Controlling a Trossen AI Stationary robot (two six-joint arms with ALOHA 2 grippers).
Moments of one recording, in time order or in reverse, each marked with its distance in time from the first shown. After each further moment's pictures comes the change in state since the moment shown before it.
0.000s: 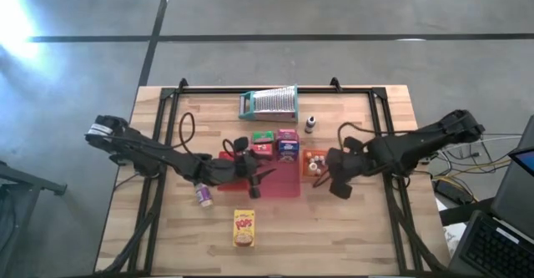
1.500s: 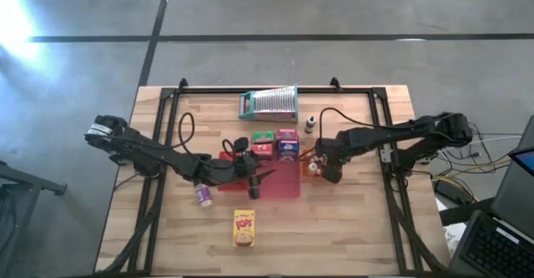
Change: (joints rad) left arm -0.005 -0.007 0.000 -0.002 0.010 -0.008; right arm -0.368 0.113 -0.337 0.339 -0.153 -0.274
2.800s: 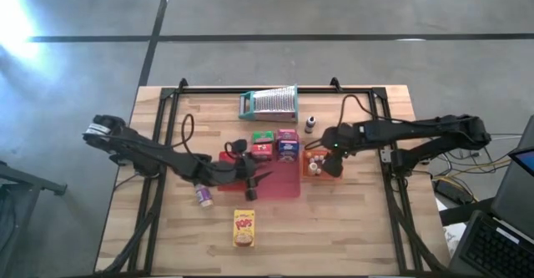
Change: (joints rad) left arm -0.011 -0.017 0.006 -0.125 0.003 -0.046; right arm -0.010 -0.189 0.056 0.004 0.005 -0.007
